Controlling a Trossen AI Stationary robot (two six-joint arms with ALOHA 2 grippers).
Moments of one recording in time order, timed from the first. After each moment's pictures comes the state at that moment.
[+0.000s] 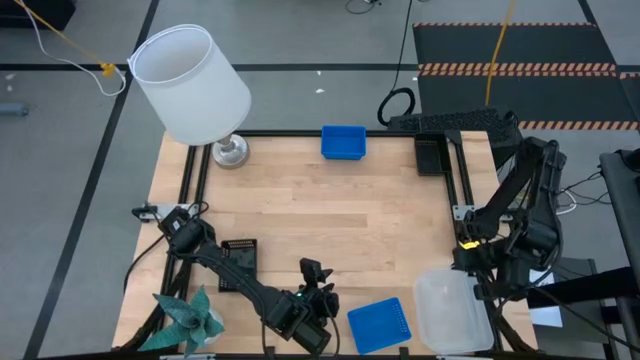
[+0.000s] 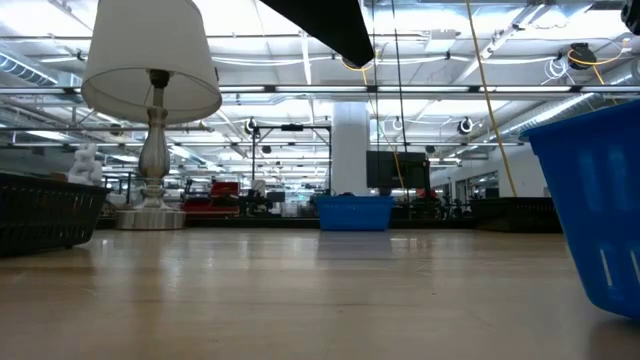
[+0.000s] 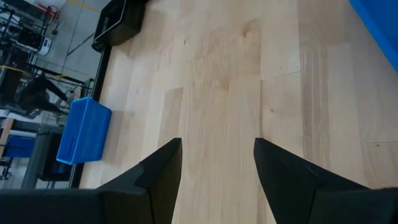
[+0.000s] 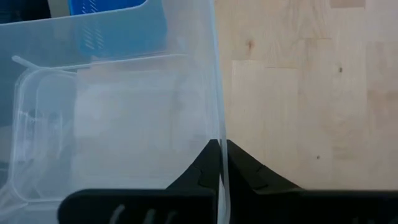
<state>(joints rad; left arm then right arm) -0.62 2.24 1.95 -0.99 -0.91 -0.35 1.14 0.98 1.03 -1.33 0.31 1.09</state>
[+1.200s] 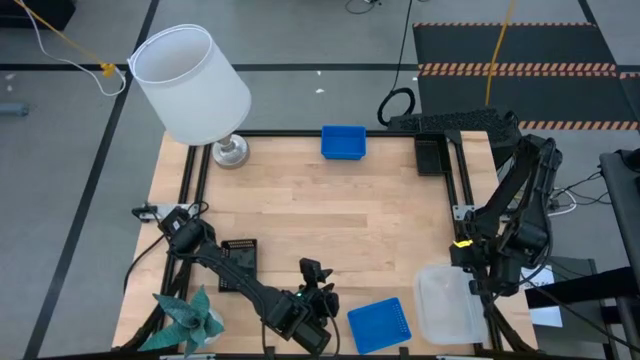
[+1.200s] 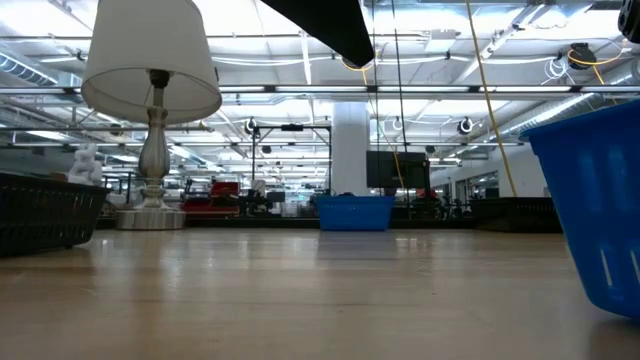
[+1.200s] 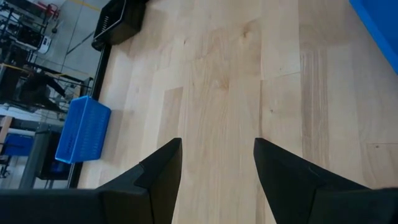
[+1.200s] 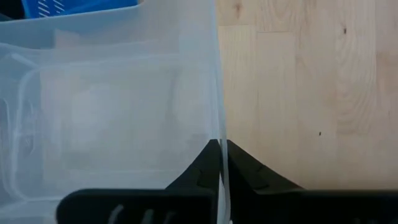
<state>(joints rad) -0.62 2.24 1.95 -0.99 -0.91 -0.36 1.14 0.92 0.88 -1.30 0.26 1.16</state>
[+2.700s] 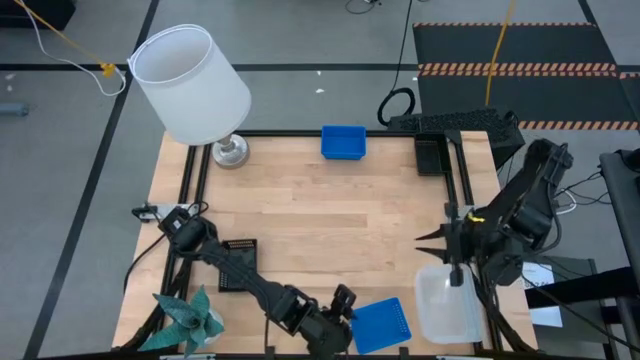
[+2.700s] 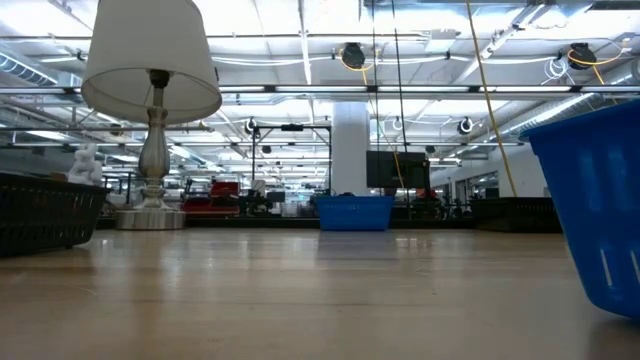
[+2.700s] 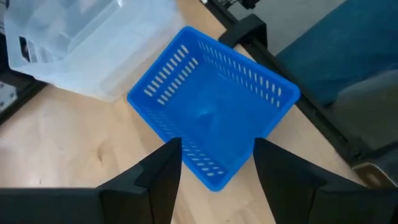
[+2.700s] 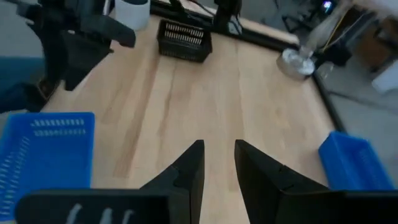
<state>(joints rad) -0.59 2.24 1.95 -0.51 -0.31 0.22 0.92 0.92 1.03 -0.94 0.83 0.41</state>
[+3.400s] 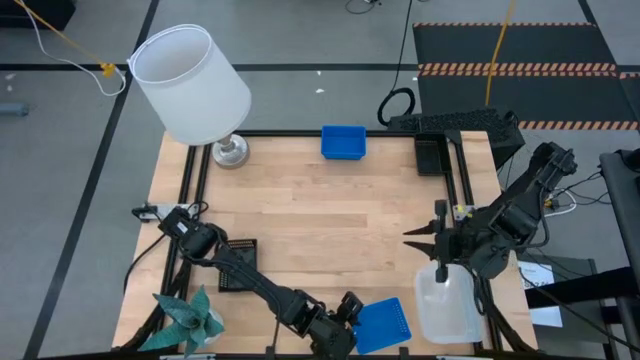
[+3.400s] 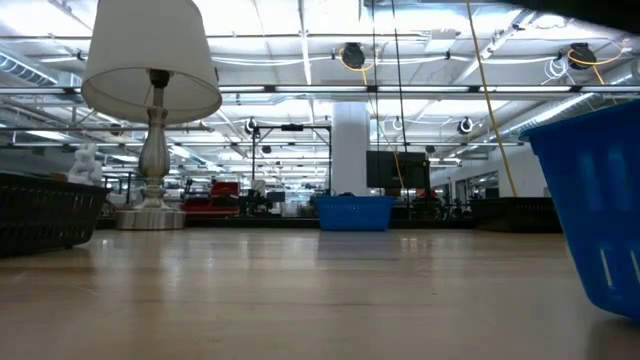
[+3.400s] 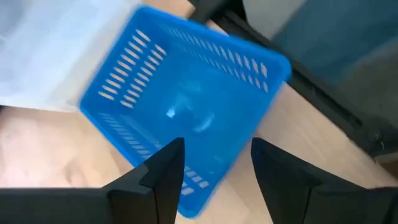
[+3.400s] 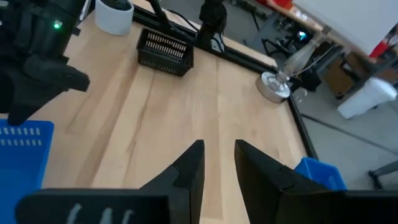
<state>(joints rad) -0.58 2.34 1.95 -0.44 -0.26 0.34 0.80 0.92 0.95 -0.71 0.84 0.13</state>
